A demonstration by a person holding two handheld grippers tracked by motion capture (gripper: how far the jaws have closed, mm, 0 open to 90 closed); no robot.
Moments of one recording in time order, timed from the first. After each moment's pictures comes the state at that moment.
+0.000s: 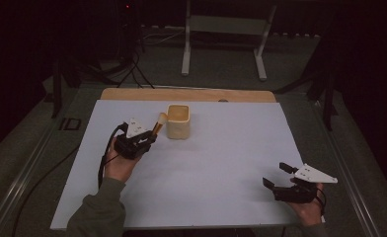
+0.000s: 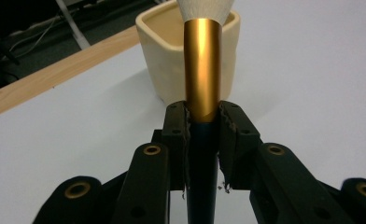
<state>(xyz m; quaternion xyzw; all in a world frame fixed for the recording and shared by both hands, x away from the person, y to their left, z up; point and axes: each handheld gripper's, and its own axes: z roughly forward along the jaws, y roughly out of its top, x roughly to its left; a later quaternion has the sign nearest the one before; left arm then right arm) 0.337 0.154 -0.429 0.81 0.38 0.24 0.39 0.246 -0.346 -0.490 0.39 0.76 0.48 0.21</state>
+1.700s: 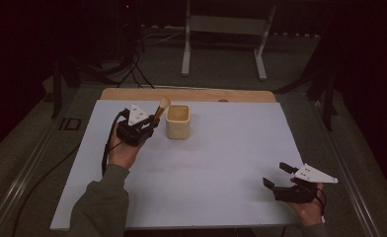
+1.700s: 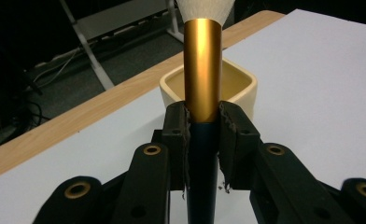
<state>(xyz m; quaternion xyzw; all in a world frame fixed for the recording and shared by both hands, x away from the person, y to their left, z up) 0.359 0.146 -0.404 0.78 0.36 0.28 0.42 0.246 -0.346 -0.490 0.39 0.76 0.48 0.21</state>
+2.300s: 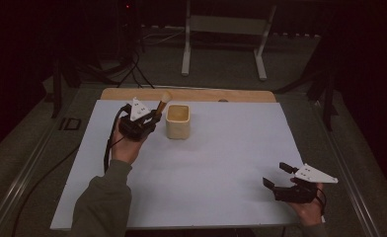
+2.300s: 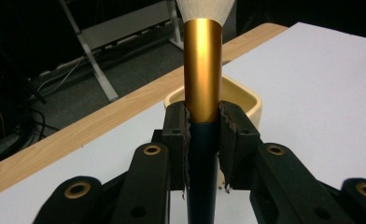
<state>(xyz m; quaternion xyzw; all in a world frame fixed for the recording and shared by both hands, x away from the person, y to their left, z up) 0.368 0.139 -0.397 0.77 0.36 0.29 0.43 0.246 -0.346 -0.489 0.39 0.76 0.48 0.21</state>
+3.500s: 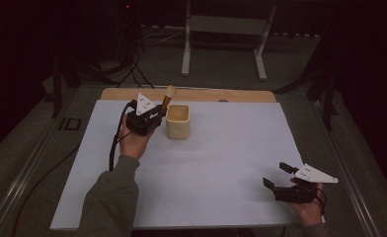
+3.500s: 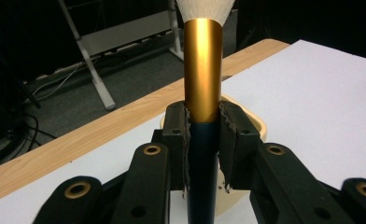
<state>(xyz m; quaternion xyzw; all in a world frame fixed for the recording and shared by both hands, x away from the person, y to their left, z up) 0.388 0.127 -0.403 0.76 0.37 0.29 0.45 0.246 -0.347 -0.489 0.39 0.76 0.48 0.21</state>
